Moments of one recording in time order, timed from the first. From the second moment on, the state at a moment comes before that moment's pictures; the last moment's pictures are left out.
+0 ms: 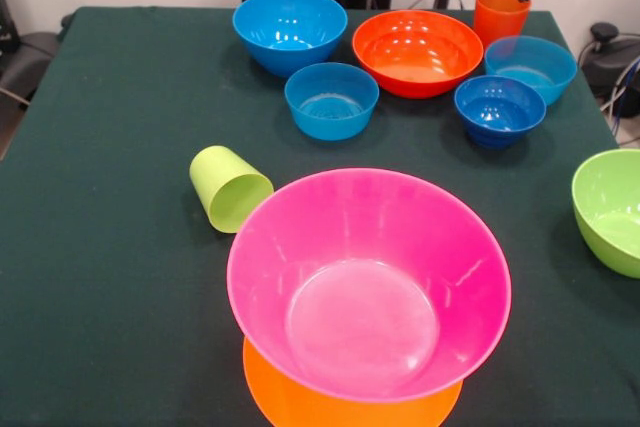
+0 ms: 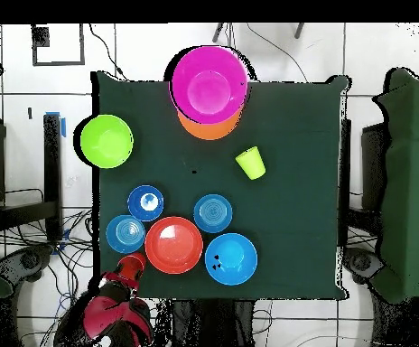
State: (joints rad) arm 0.54 -0.60 -0.25 2.18 -0.01 -0.21 2.54
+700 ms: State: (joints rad) arm 0.55 -0.59 -0.25 2.18 -0.01 -0.21 2.54
